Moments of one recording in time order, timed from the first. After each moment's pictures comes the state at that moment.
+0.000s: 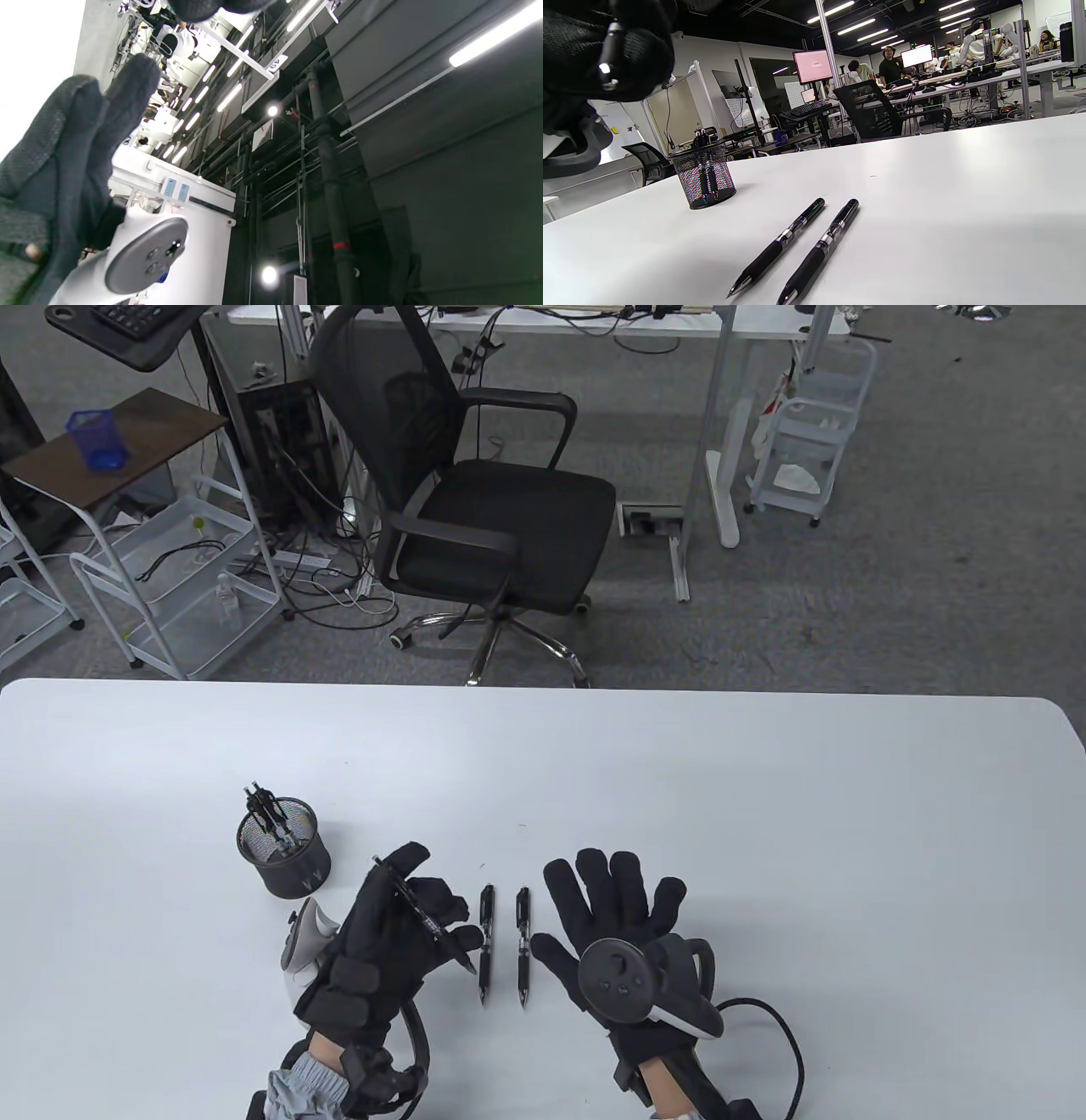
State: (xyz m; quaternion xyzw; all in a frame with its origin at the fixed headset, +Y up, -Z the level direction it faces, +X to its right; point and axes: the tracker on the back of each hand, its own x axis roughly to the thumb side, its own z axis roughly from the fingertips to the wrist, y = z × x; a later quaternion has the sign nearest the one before) left_hand -0.196 -0.740 -0.271 -0.16 -0.23 0.86 0.42; right_hand 0.067 -0.692 -0.255 0.23 -0.02 0.96 0.16
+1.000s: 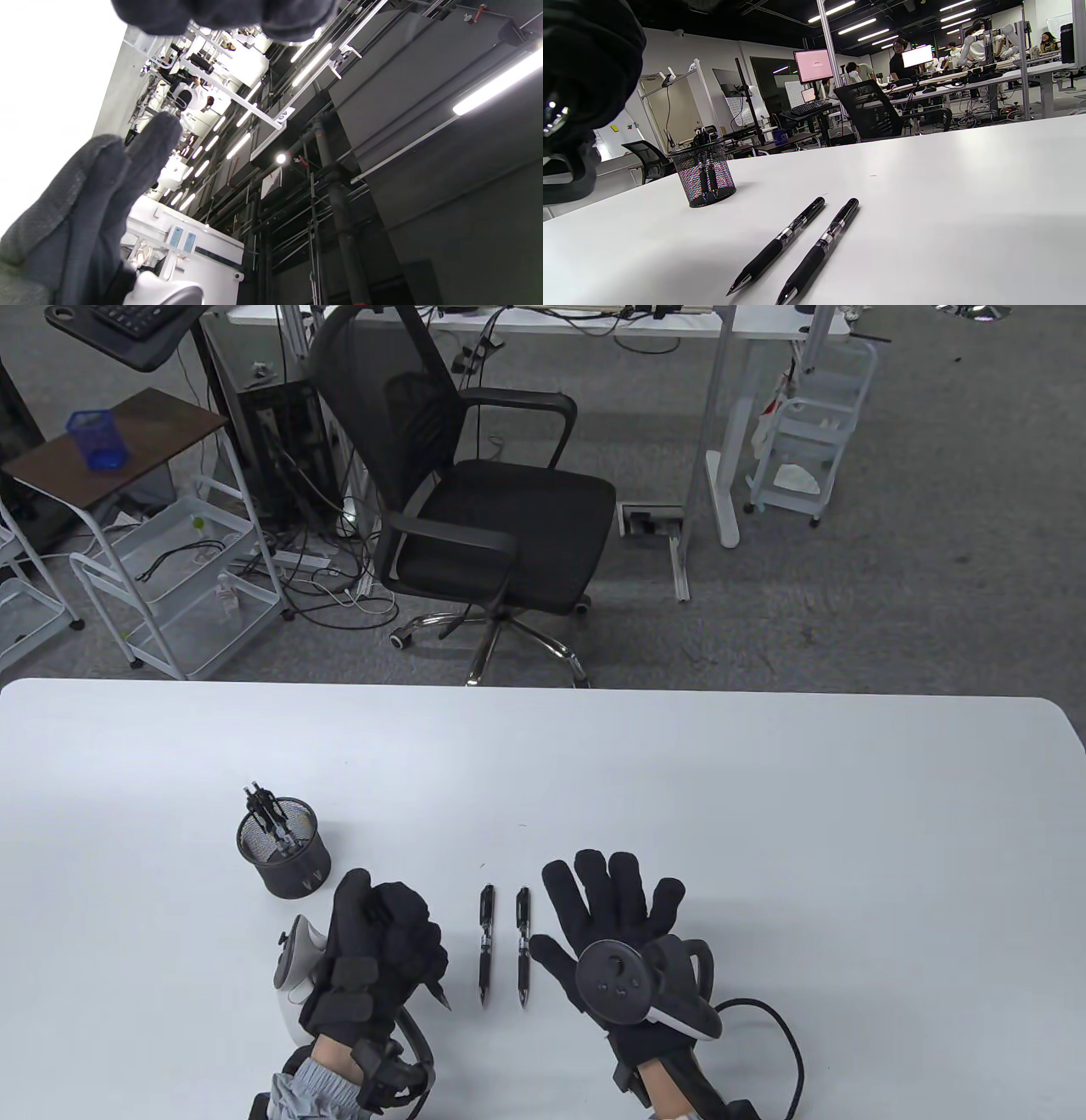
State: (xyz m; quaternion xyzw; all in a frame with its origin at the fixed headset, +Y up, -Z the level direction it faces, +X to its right) left_hand -0.201 -0.754 -0.267 -0.14 -0.15 0.88 0.43; right_hand 0.067 -0.692 -0.254 0.23 -0.02 0.96 0.15
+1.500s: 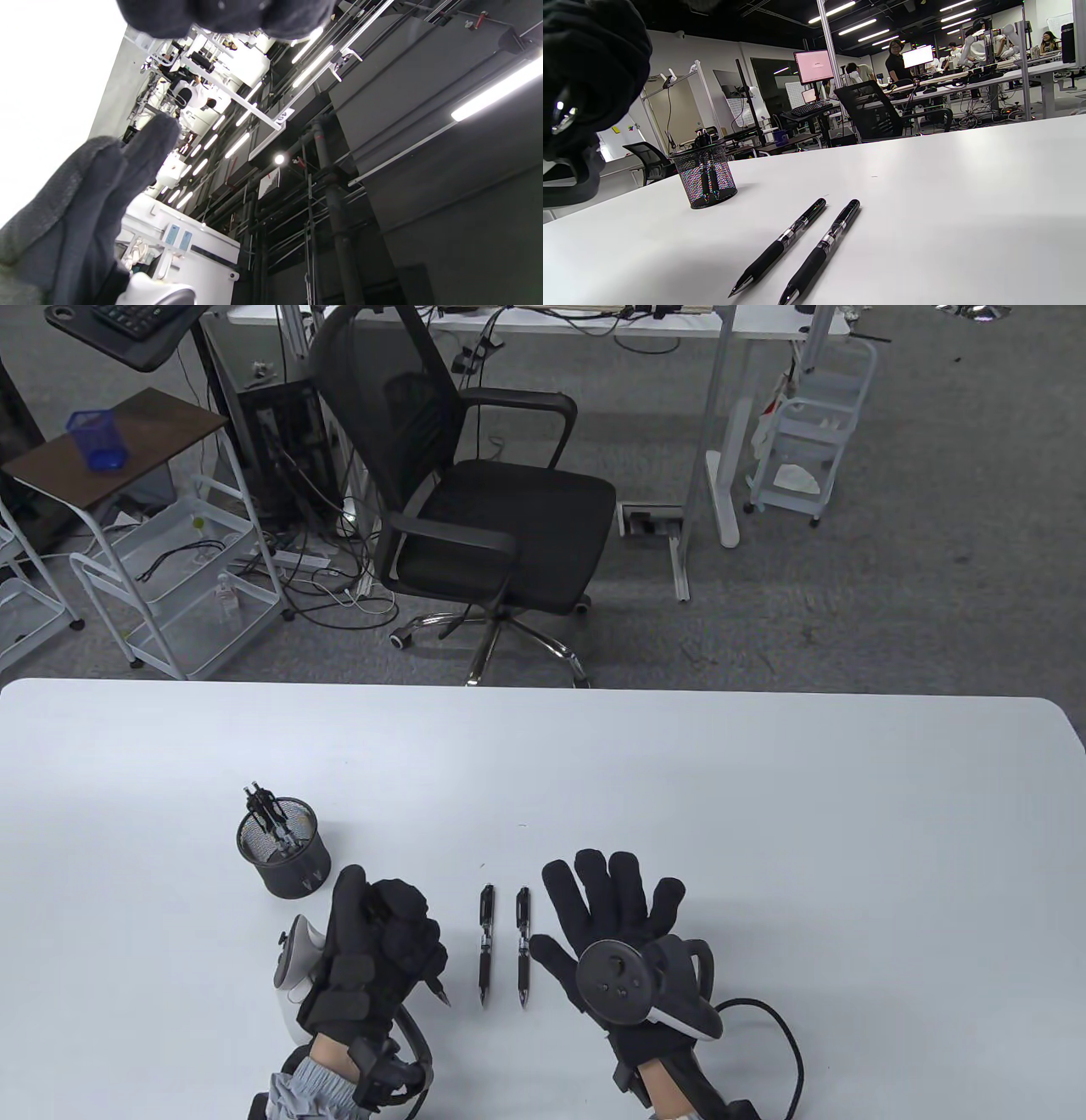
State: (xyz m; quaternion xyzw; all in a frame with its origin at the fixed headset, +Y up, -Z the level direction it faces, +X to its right) left_hand -0.202 -0.755 -0.267 -0.14 -0.15 0.88 0.42; right_hand 0.066 -0.692 -0.254 0.23 -0.02 0.96 0.16
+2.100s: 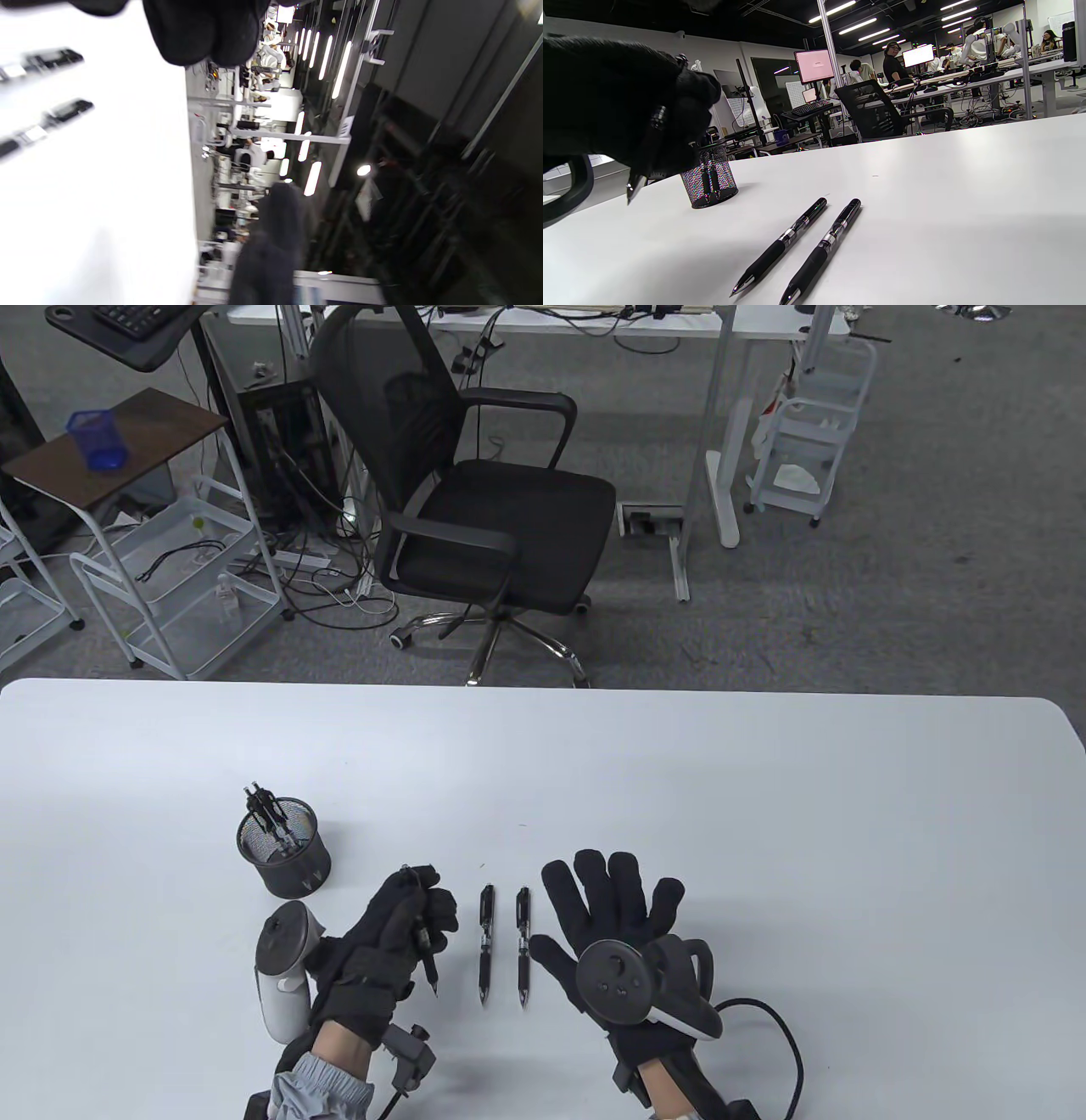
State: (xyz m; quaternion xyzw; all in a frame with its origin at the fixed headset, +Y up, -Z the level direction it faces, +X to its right) left_hand -0.216 -0.747 -0.276 -0.11 -0.05 0.71 0.69; right_hand 0.066 -0.692 -0.254 0.23 -0.02 0.96 0.16
